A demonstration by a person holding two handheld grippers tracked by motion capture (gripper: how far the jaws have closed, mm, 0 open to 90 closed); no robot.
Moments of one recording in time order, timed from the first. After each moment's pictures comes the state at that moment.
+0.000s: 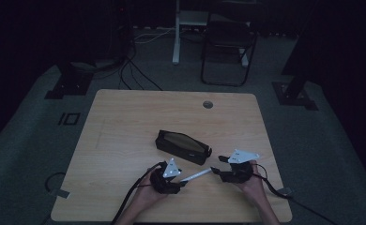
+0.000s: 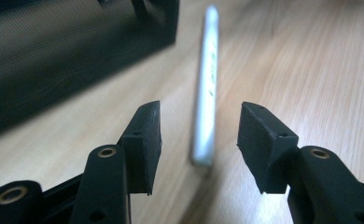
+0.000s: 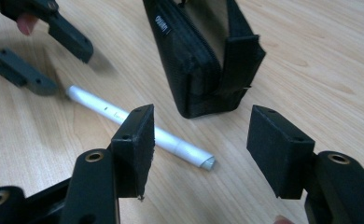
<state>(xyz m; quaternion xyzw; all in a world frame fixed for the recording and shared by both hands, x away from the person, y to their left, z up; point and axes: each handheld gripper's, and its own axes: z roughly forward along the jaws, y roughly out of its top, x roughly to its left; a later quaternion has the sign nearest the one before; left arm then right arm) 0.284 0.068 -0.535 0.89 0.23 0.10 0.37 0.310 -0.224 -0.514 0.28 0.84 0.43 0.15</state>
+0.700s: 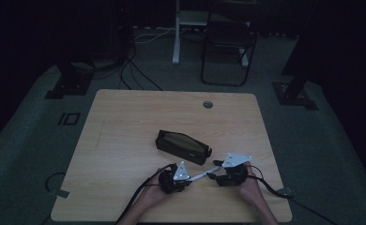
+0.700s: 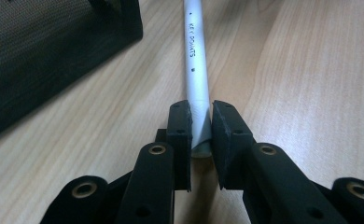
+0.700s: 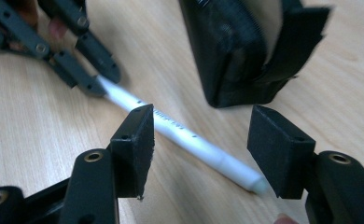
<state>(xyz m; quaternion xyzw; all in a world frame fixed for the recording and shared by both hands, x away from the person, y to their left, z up) 0.294 0.044 -0.542 0.91 0.17 0.11 0.36 0.312 -0.212 -0.531 0.23 0.87 0.42 0.13</state>
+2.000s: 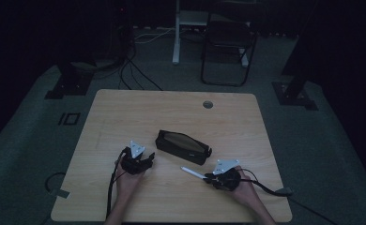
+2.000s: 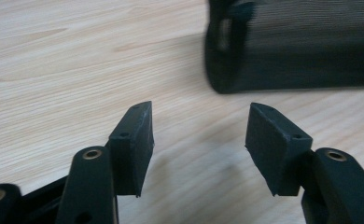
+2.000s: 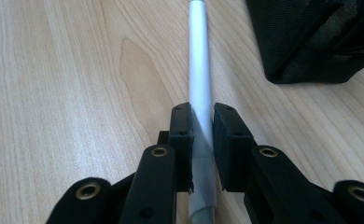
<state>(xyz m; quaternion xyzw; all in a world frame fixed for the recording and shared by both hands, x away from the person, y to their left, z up) 0.338 0.164 -0.546 0.76 0.47 0.26 0.37 0.303 -0.193 -0.544 0.20 0.90 0.36 0.09</state>
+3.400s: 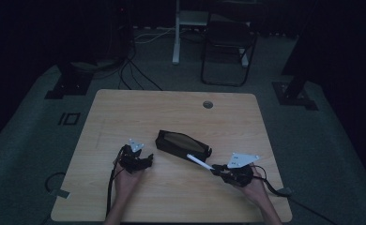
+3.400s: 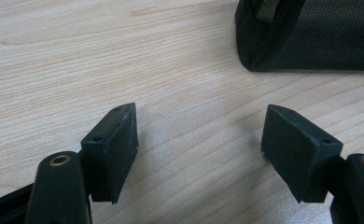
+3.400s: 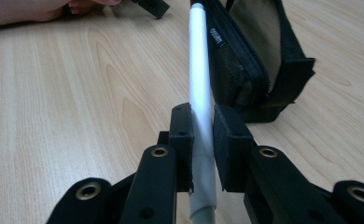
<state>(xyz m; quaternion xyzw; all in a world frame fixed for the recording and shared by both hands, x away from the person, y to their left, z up) 0.350 0.166 -0.549 0.77 0.51 0.23 0.33 0.297 -0.221 -0.499 0.22 0.86 0.44 0.12</state>
